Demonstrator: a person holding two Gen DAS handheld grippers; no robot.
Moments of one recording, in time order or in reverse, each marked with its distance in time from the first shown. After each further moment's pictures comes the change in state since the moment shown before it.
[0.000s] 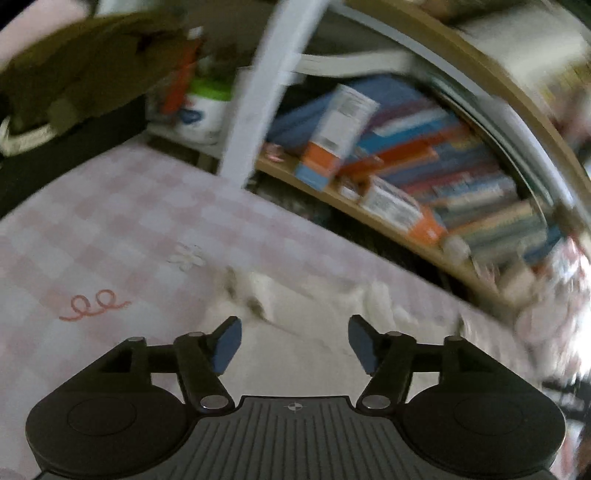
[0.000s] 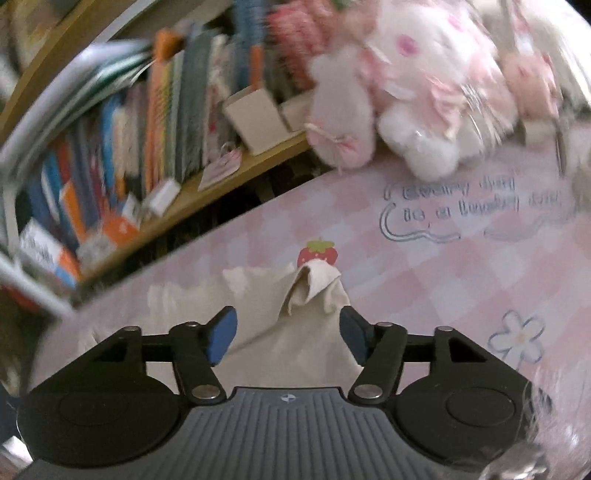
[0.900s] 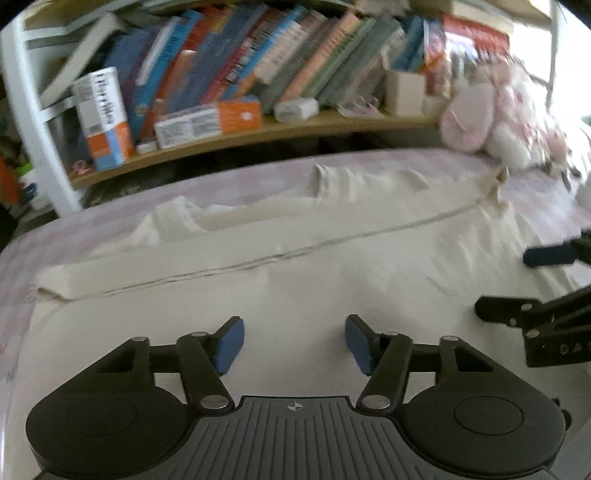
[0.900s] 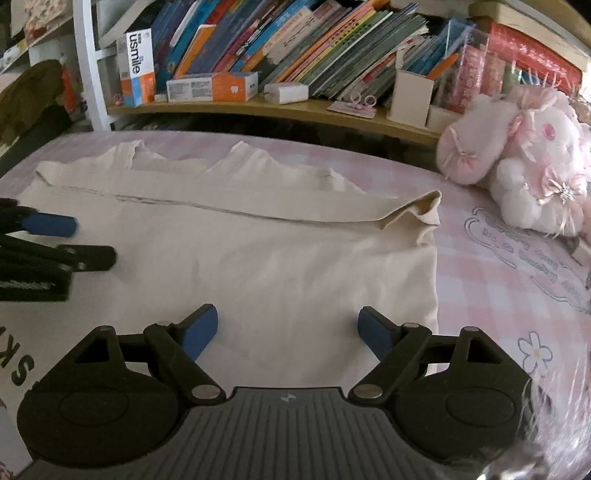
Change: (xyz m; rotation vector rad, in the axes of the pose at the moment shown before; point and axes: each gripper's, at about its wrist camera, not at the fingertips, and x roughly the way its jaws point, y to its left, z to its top) left arm 0.052 -0.171 -0.099 0.585 0.123 0.032; right arm 0.005 0.061 -0.113 -0.574 0.007 -0.017
